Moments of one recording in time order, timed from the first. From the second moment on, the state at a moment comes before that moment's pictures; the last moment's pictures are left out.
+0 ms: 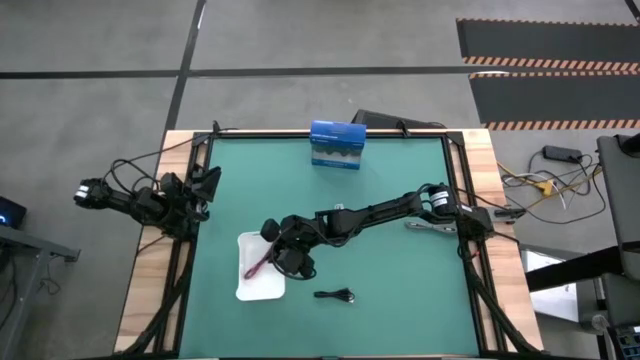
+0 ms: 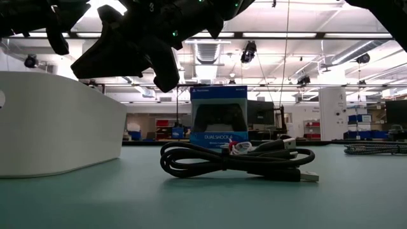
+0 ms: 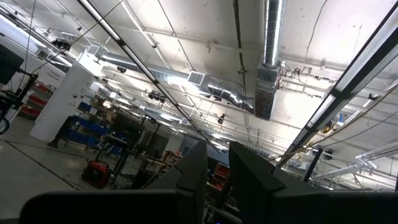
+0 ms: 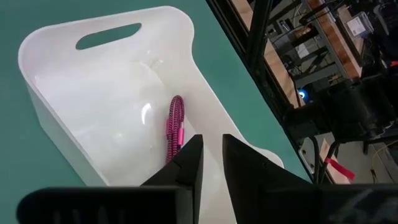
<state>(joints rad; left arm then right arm) -0.28 0.25 0.02 0.97 -0.68 0.04 0.12 2.27 1.81 -0.10 -0.20 -0.94</state>
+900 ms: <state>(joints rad) -0.28 0.26 0.02 0.97 -0.65 -0.05 0.25 1.80 1.45 -0.31 -0.07 -0.26</state>
